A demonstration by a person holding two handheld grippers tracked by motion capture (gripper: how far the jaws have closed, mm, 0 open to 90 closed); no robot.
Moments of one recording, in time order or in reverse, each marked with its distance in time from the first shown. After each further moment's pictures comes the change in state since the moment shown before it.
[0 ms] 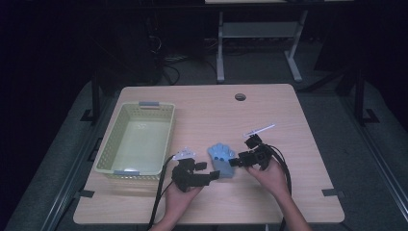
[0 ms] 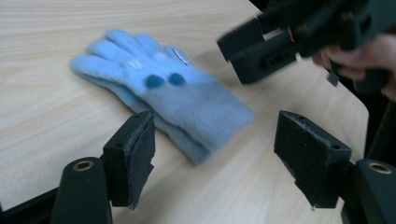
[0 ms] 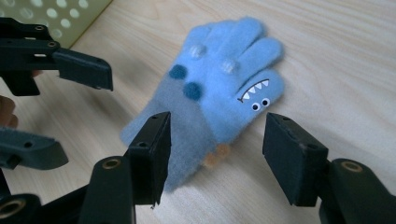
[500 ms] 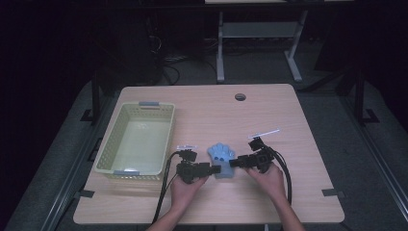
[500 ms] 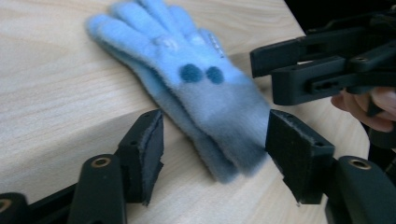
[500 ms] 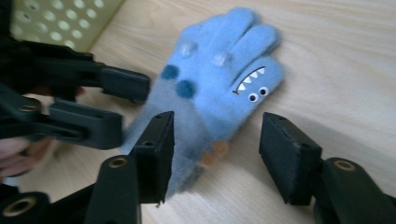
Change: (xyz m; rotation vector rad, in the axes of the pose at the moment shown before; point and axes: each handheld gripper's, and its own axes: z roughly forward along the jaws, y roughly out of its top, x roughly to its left) left arm 0.021 0.004 0.025 0.074 -0.009 -0.242; right arm -0.012 -0.014 0.009 -0.042 0.077 0.135
